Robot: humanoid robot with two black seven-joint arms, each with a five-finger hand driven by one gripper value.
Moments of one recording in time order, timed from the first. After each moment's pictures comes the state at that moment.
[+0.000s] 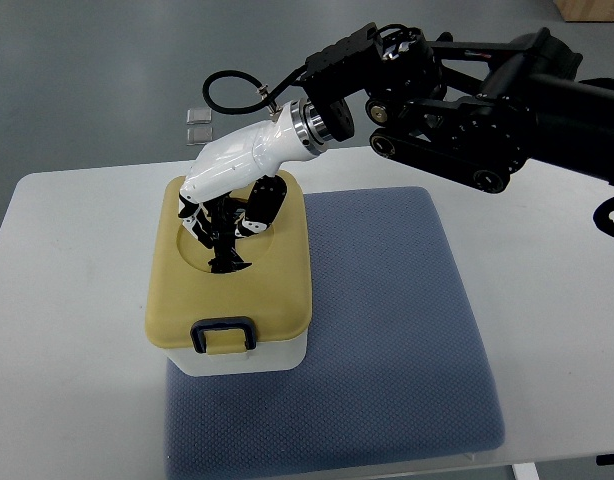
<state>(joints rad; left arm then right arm) 0.00 0.00 -0.07 -0.14 -0.06 -0.05 0.12 1.51 -0.11 0.11 0.97 -1.61 0.43 0.61</state>
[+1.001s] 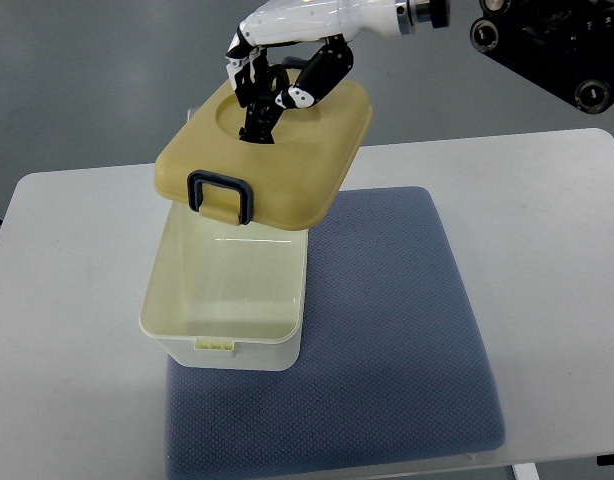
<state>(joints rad) 0.00 0.00 -0.07 -0.14 -0.06 -0.05 0.12 1.50 -0.38 0.29 0.92 -1.48 0.39 0.61</state>
